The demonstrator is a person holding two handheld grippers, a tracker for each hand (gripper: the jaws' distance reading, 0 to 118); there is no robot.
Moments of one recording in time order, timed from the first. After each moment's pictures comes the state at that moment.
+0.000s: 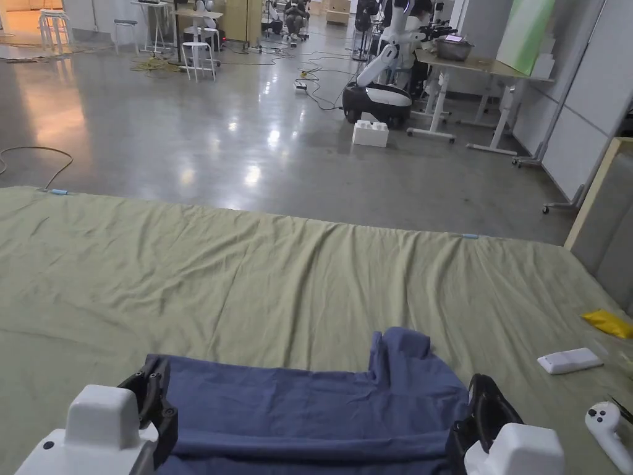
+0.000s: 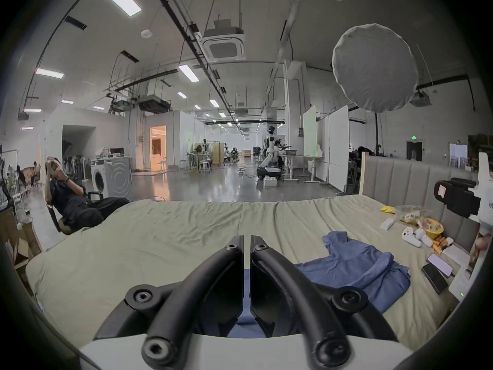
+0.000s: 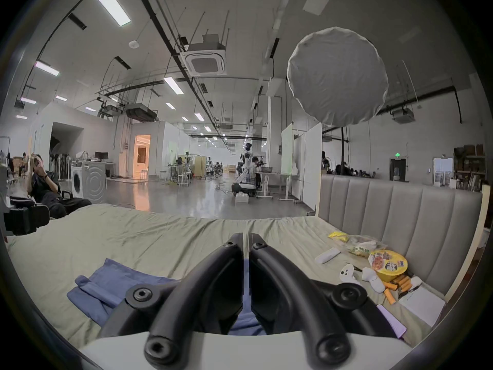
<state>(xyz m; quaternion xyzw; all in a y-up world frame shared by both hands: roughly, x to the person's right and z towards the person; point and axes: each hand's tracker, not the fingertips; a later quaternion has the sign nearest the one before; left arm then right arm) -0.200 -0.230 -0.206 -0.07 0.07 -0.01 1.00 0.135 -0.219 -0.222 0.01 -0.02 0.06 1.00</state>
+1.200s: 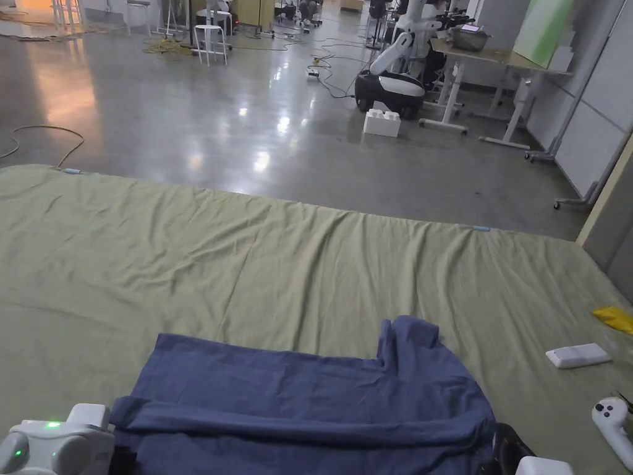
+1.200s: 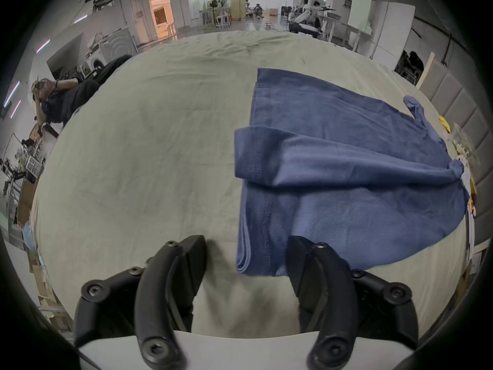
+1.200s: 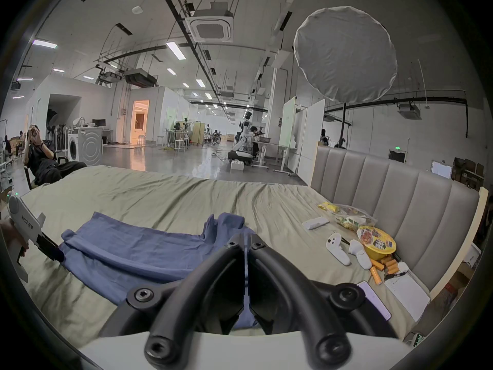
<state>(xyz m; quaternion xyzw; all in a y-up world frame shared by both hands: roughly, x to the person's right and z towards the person) -0.317 -0.400 -0.311 -0.51 0.11 0.05 0.85 0.168 -0.266 -0.222 -0.09 -0.02 0.10 0.99</state>
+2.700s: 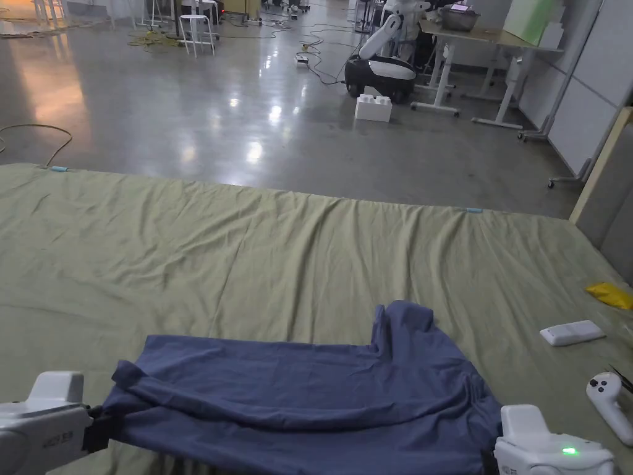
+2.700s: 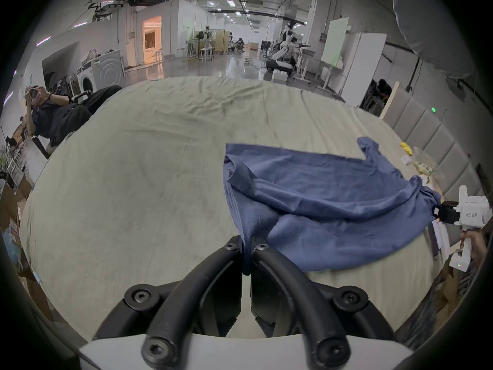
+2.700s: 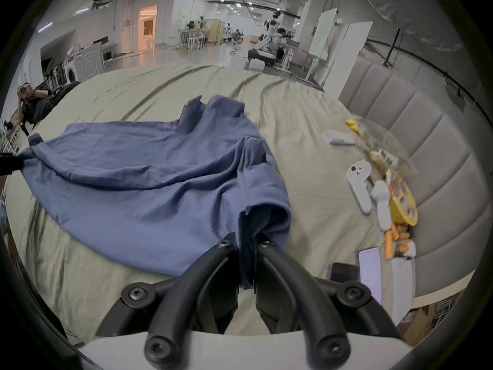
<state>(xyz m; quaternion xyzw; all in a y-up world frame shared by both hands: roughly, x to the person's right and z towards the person) -0.328 -0.313 -0.282 -0.41 0.04 0.08 0.91 0.237 -0.313 -0.338 -0.42 0.02 0.14 0.90</state>
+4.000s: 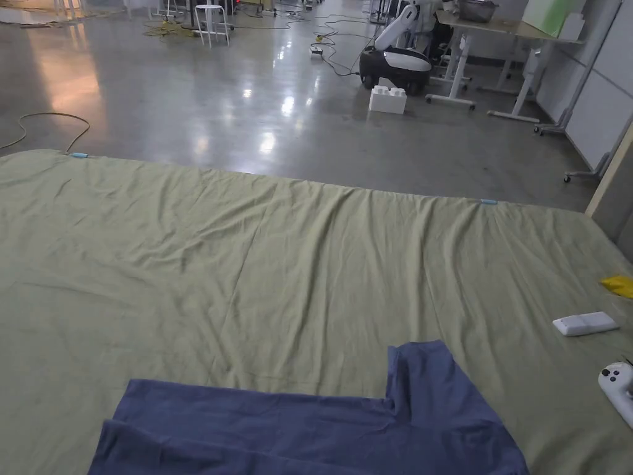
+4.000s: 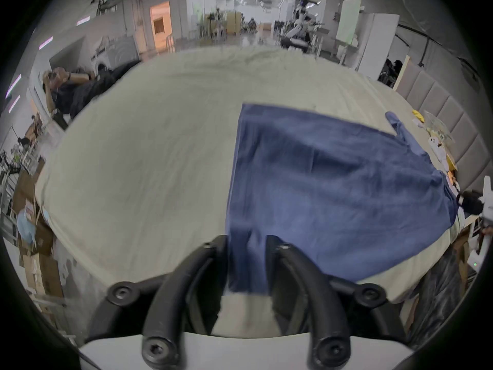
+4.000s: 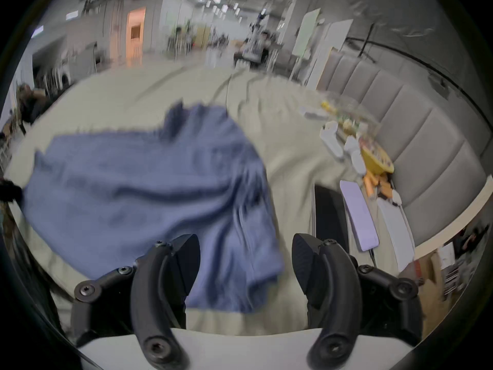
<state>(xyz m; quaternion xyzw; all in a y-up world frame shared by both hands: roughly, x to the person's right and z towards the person) -0.313 -0.364 -0.148 -0.46 0.09 0.05 0.88 0.234 -0.331 -0.189 -0.37 -0.02 0.10 0.92</state>
